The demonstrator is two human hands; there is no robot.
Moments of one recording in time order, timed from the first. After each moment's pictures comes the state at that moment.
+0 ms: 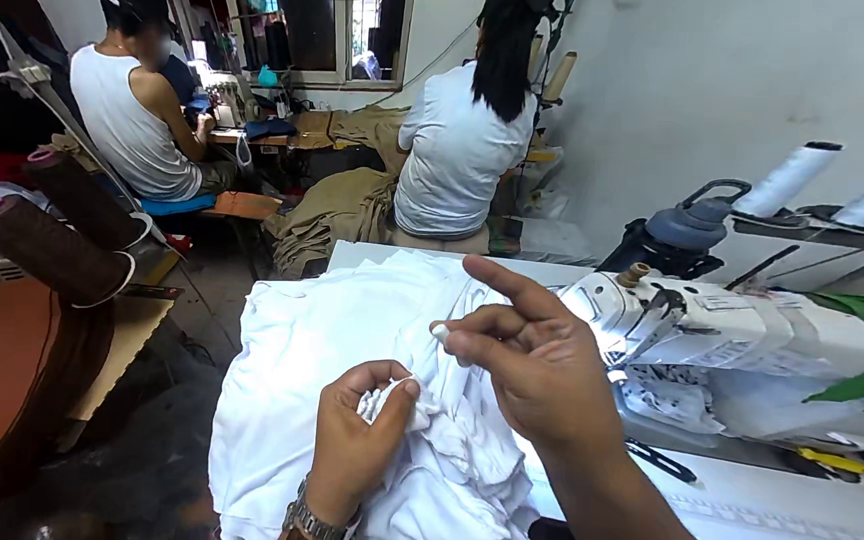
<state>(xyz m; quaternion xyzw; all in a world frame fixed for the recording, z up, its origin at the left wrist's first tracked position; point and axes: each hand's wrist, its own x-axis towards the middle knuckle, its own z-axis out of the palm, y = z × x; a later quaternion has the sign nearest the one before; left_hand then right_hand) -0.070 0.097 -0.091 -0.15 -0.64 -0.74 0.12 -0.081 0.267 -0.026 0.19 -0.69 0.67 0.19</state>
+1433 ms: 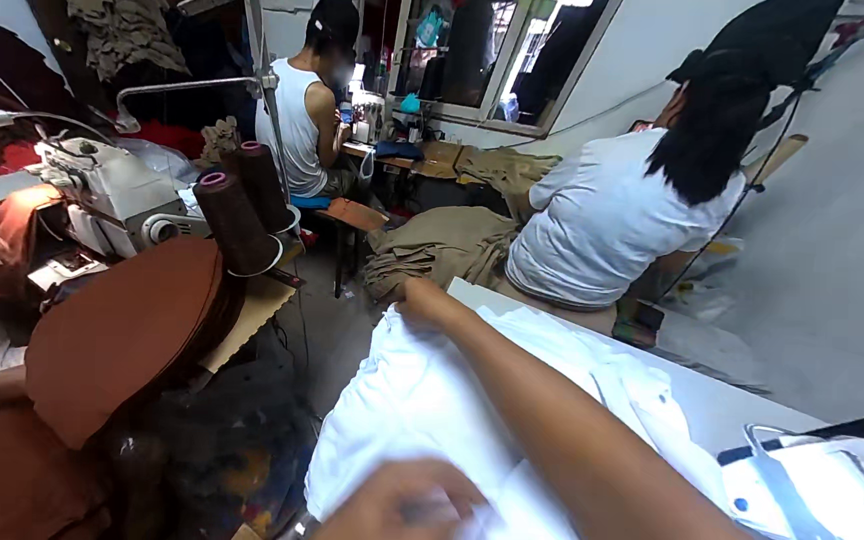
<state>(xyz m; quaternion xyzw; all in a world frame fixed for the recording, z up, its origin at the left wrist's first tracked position) -0.047 -0.014 -0.115 -0.34 -0.66 -0.65 0.17 -0.314 0.056 -0.053 0.27 -0.95 0.10 -0.14</state>
